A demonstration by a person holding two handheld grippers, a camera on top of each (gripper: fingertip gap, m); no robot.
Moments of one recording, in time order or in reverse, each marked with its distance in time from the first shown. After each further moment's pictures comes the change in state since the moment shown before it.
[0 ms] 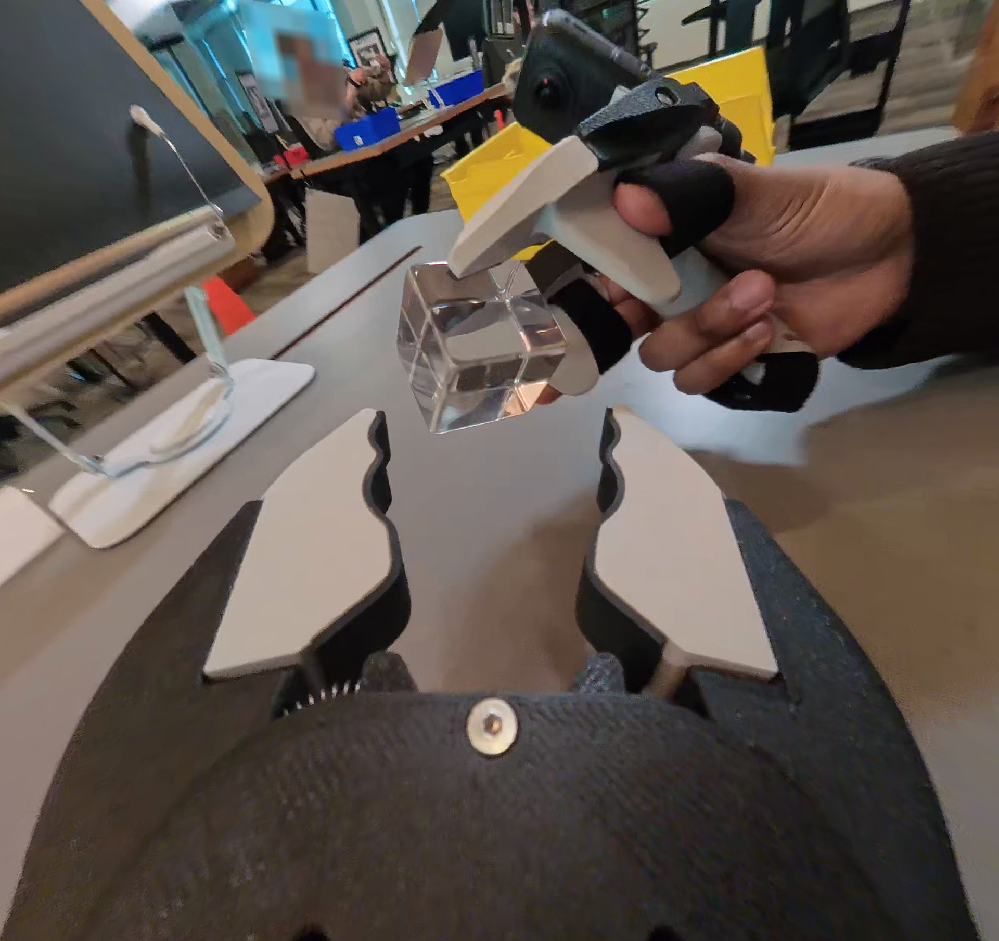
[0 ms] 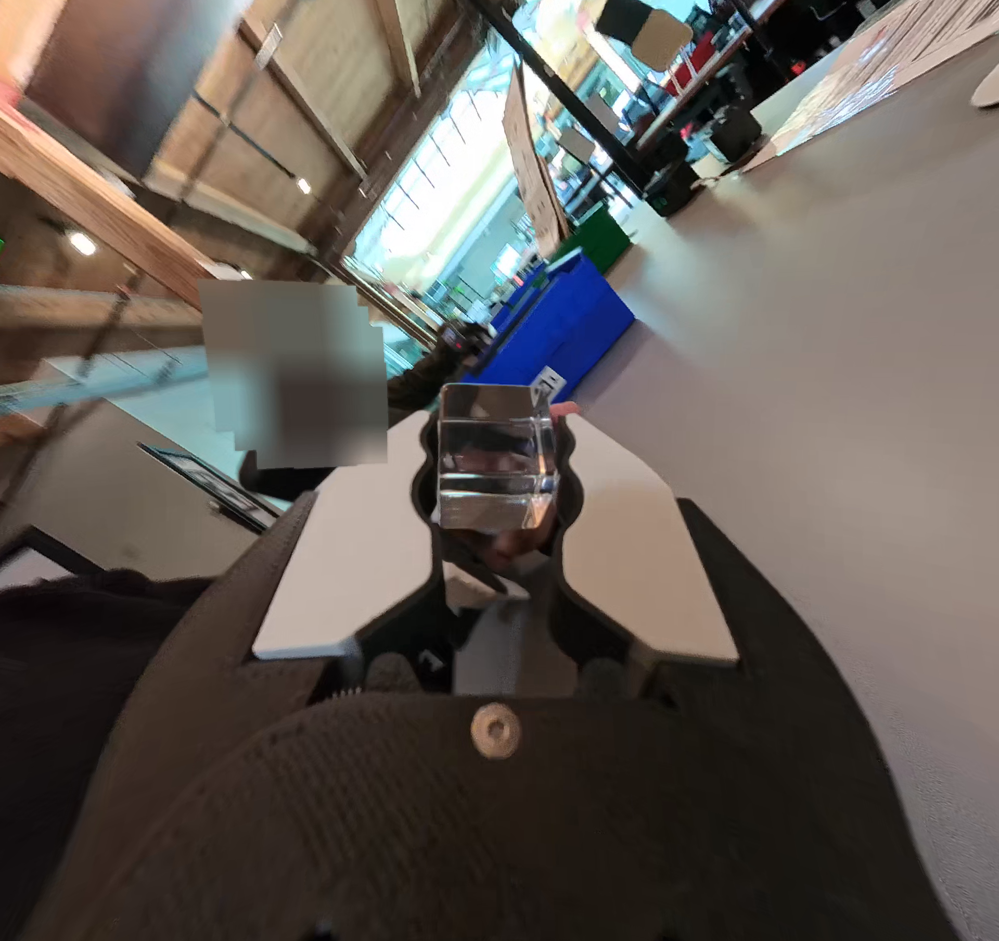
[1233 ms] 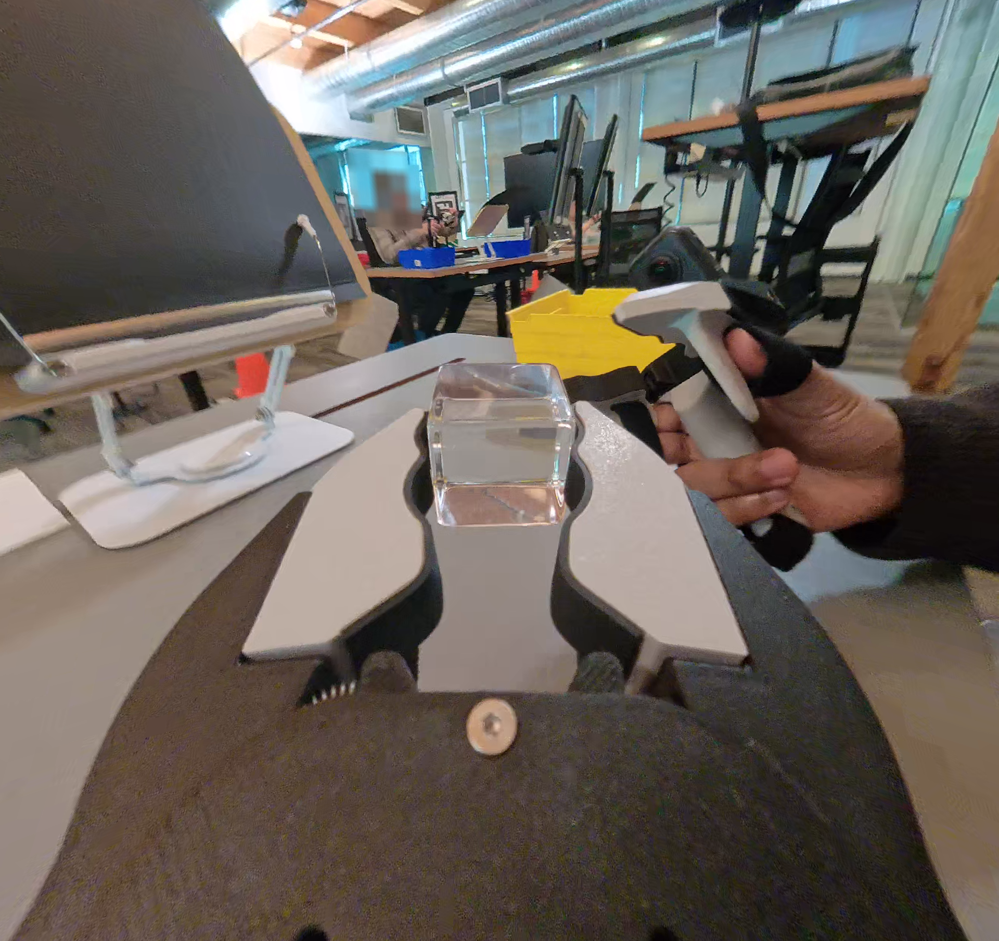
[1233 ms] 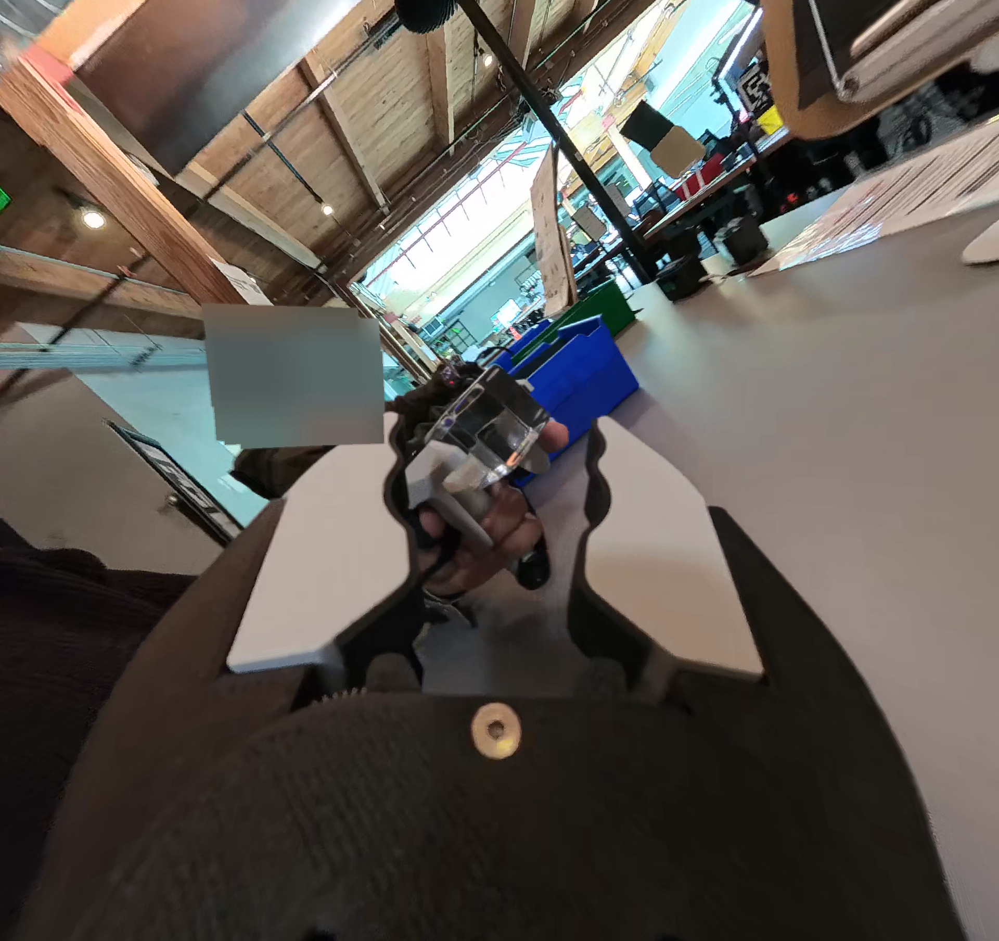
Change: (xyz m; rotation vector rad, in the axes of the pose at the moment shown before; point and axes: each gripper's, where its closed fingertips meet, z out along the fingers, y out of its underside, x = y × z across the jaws) left arm -0.040 -0.038 -0.026 0.267 -0.084 -0.237; right arm -0.024 -0.012 0.000 0.110 -0.041 -0.161
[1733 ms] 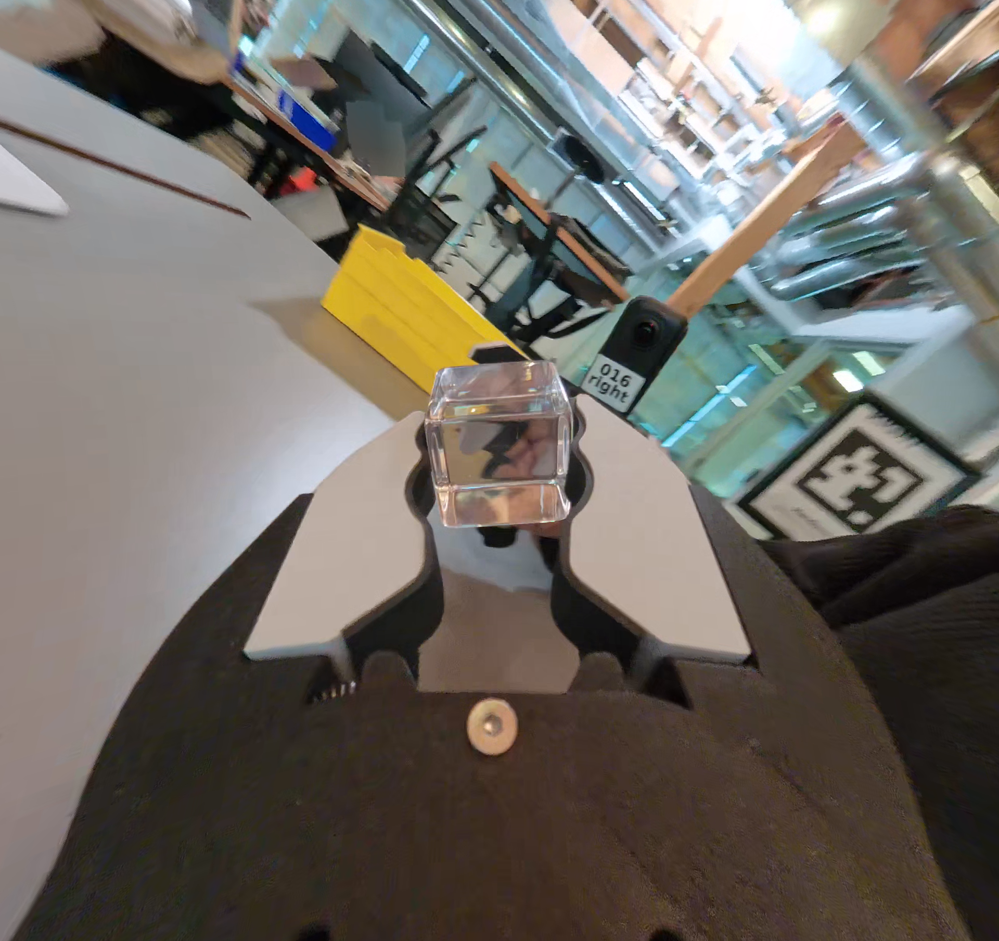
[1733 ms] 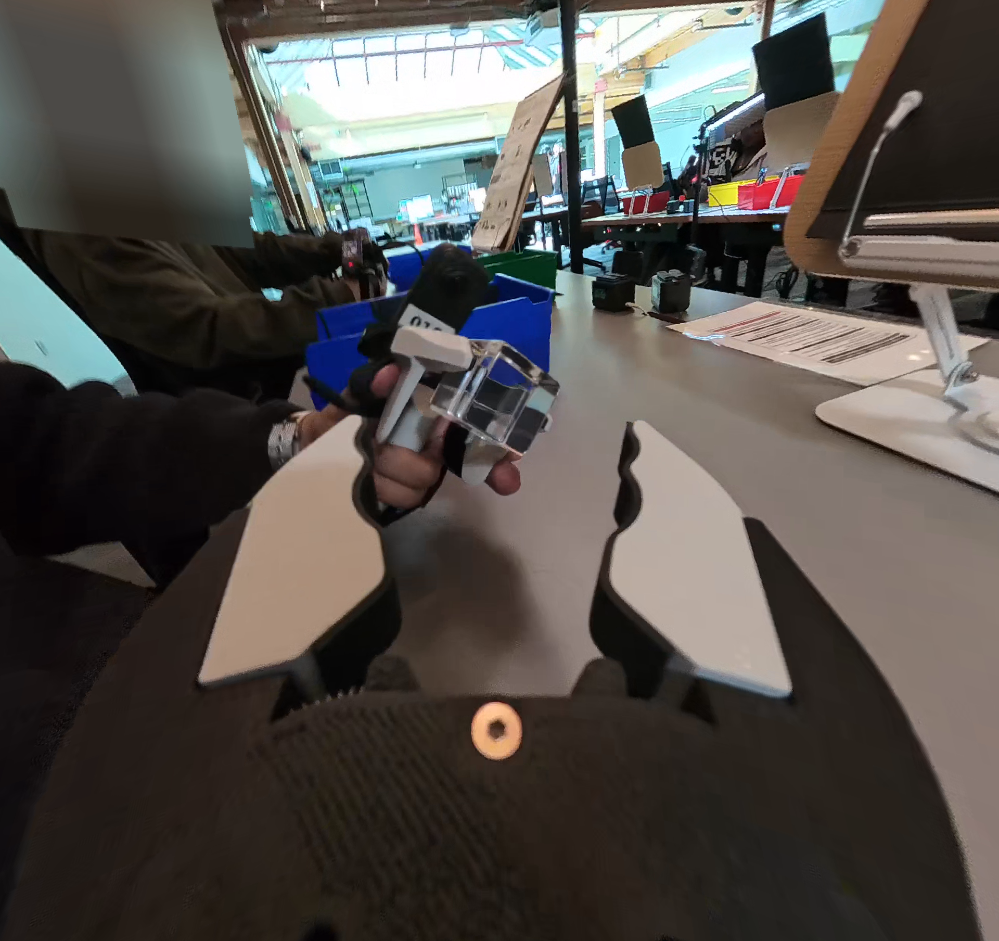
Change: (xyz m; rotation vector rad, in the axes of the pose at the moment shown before) left arm -0.010 0.013 -0.006 -0.068 0.352 -0.843; right arm -0.005 0.019 0.008 -0.165 0.081 -0.586
